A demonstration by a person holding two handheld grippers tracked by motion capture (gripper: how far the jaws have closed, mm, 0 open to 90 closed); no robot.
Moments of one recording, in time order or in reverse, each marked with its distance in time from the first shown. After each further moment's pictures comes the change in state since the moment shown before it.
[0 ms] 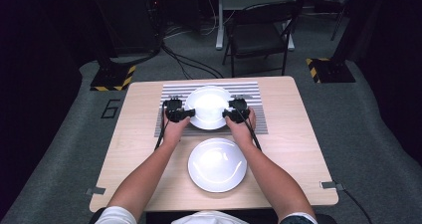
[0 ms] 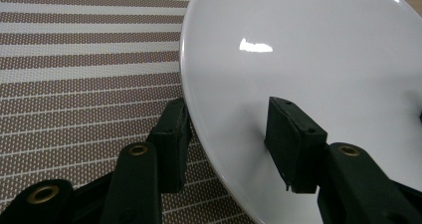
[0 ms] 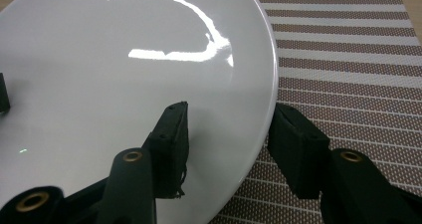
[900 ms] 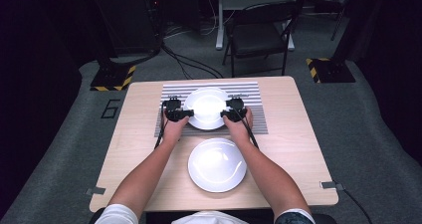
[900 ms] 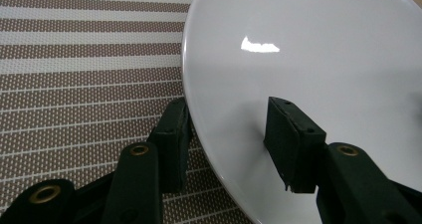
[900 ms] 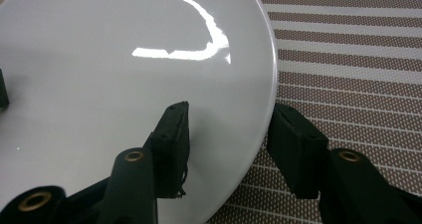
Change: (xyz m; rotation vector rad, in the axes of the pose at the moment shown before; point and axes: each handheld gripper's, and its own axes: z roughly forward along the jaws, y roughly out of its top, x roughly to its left) left arm 0.013 -0.001 0.013 0.038 0.013 -0.021; right arm 0.005 0.002 0.017 0.044 -0.007 -0.010
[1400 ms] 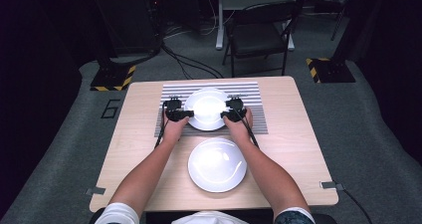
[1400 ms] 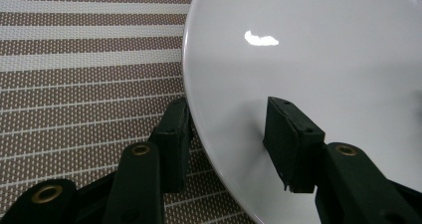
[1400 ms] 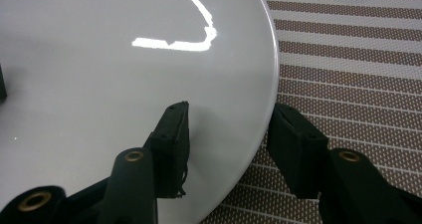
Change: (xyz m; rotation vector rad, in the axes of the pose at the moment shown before) left arm 0.003 0.001 0.007 0.020 -0.002 0.025; right arm -0.002 0.000 0.007 0.039 0.003 -0.011
